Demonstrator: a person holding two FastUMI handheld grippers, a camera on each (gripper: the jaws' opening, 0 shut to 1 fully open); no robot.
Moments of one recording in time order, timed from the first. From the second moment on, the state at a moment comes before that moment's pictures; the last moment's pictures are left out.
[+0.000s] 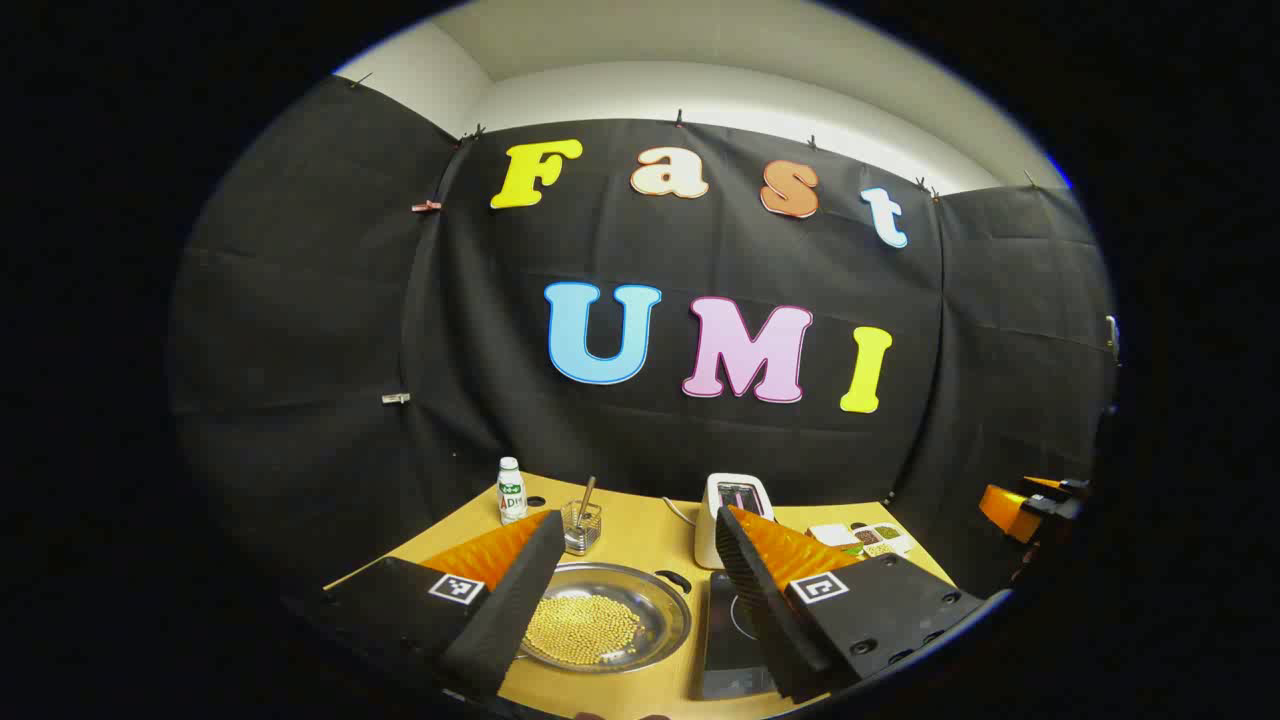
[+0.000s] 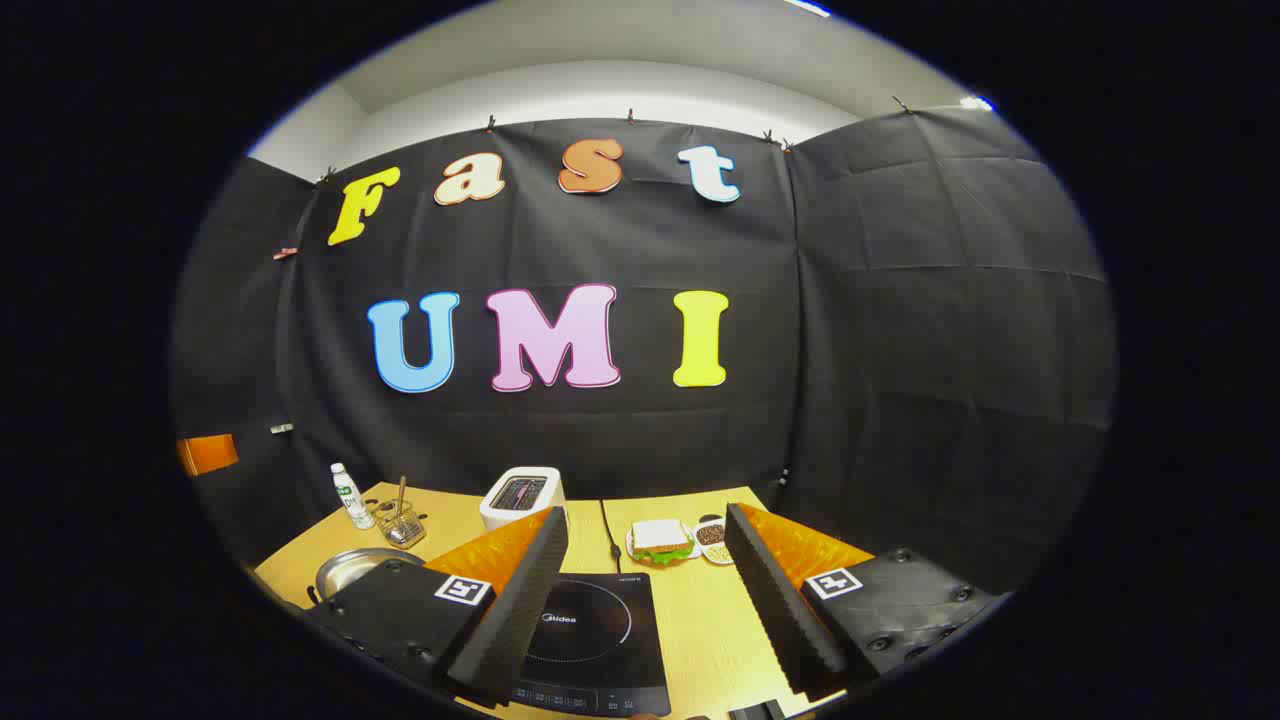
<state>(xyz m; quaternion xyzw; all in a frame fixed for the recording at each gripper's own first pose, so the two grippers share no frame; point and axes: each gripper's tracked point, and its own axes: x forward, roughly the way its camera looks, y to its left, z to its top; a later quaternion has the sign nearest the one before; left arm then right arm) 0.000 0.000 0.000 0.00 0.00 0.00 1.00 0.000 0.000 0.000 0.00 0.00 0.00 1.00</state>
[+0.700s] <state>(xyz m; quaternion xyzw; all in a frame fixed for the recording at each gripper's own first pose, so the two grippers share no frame) 0.001 0.043 -0.021 -0.03 0.03 0.00 1.00 -0.001 0.058 0.000 -0.01 0.01 0.02 1.00</state>
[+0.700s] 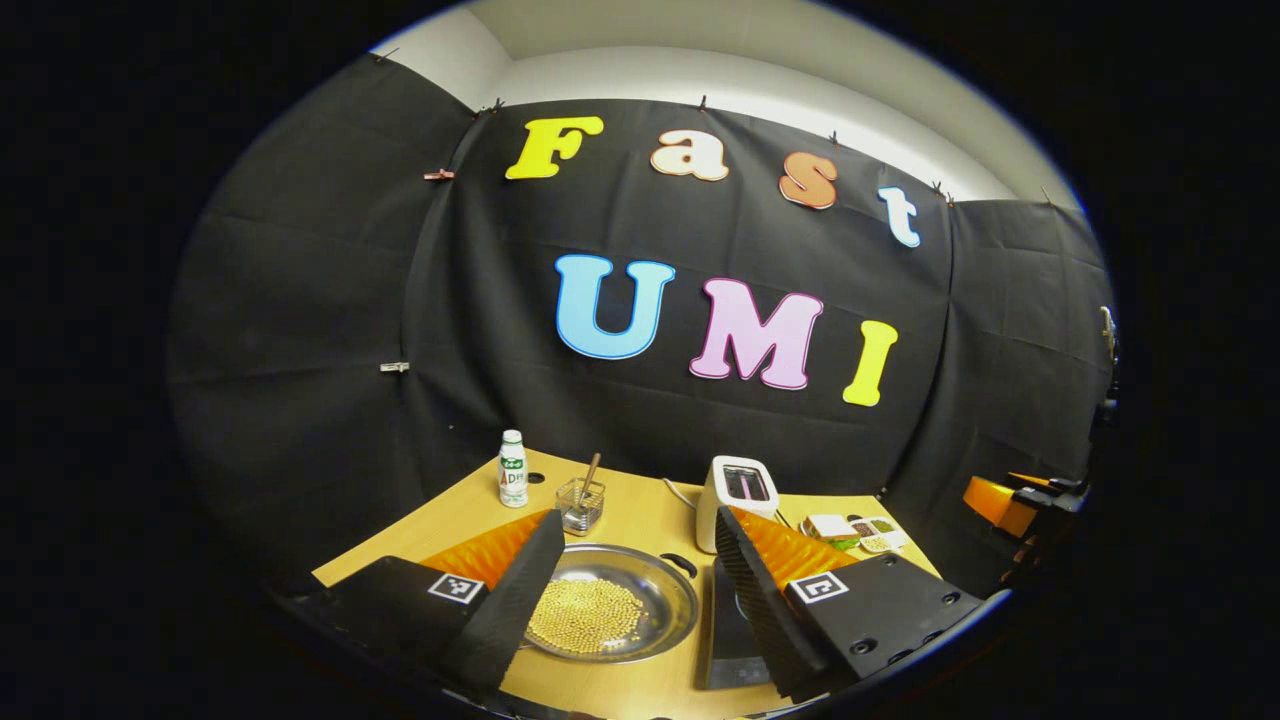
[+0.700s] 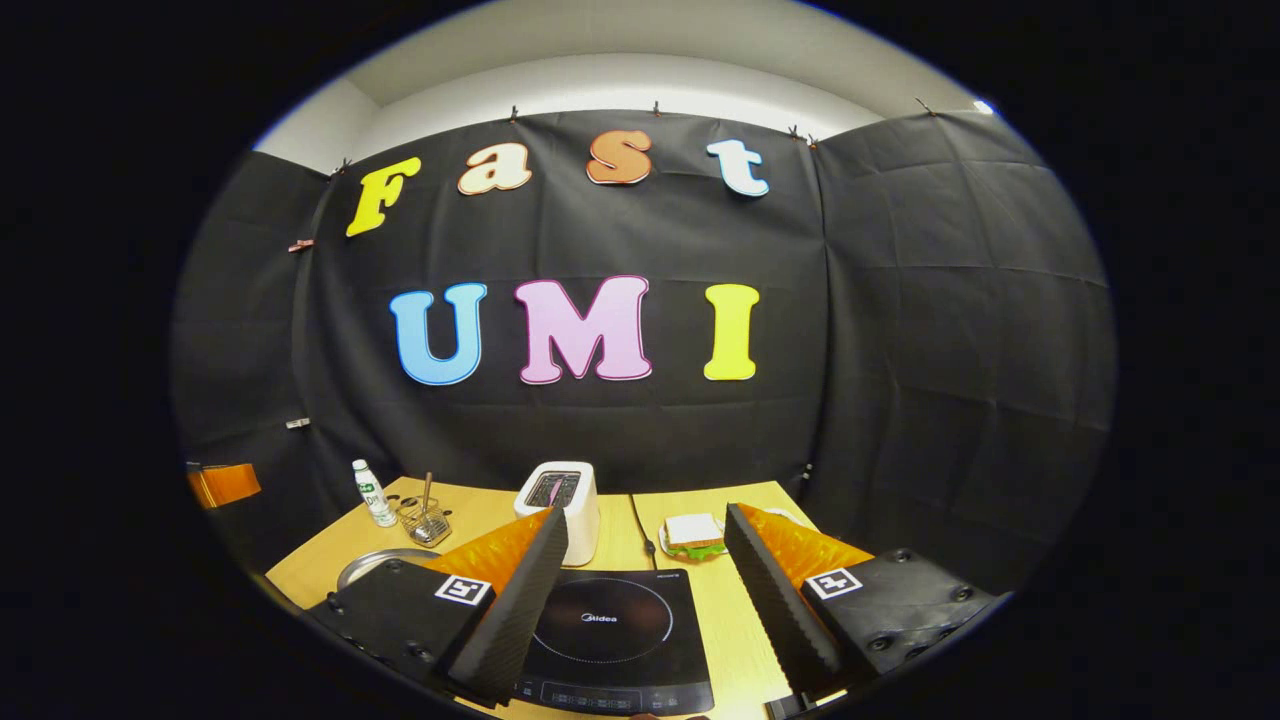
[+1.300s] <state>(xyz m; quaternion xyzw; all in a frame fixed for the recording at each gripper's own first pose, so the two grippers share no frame) -0.002 0.069 -0.042 -0.04 0.06 0.00 1.00 -0.008 0.079 -0.005 -0.01 0.00 0.03 1.00</state>
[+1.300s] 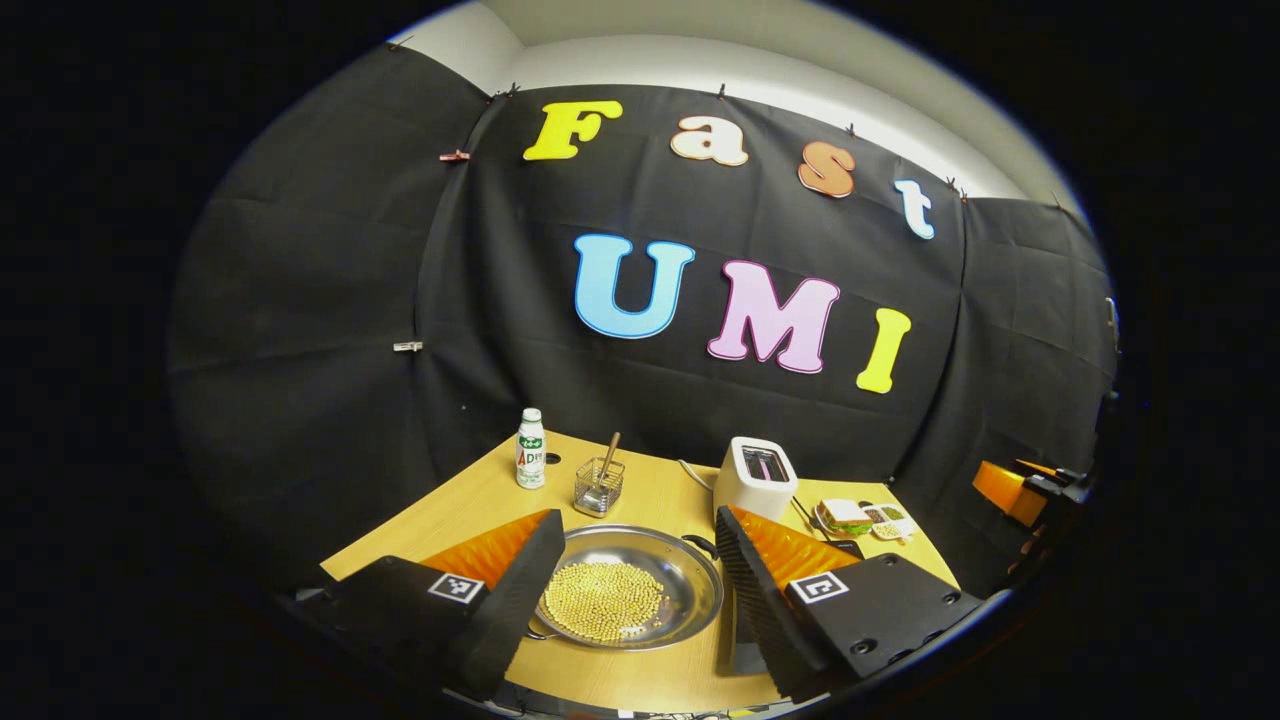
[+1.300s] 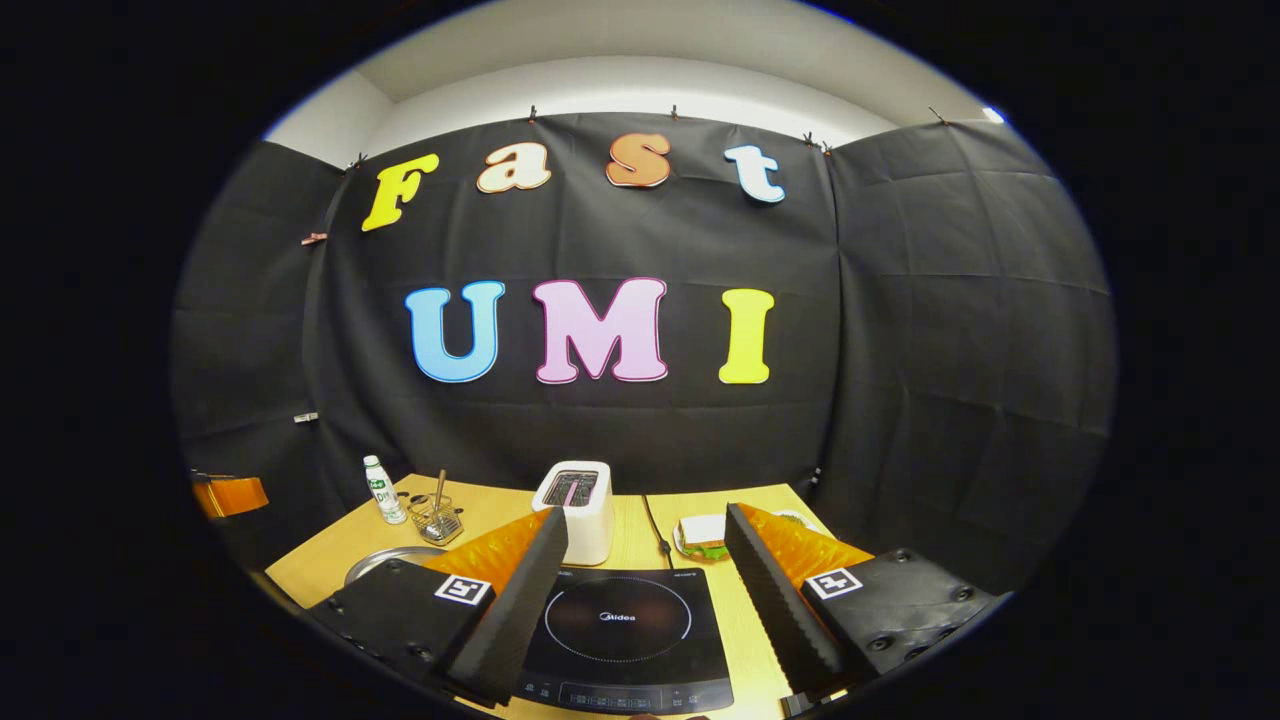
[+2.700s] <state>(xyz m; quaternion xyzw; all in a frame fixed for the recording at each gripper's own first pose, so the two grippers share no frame) 0.036 0.163 -0.186 -0.03 0.27 -0.03 0.96 -0.019 0.100 -0.058 0.00 0.05 0.01 1.00</state>
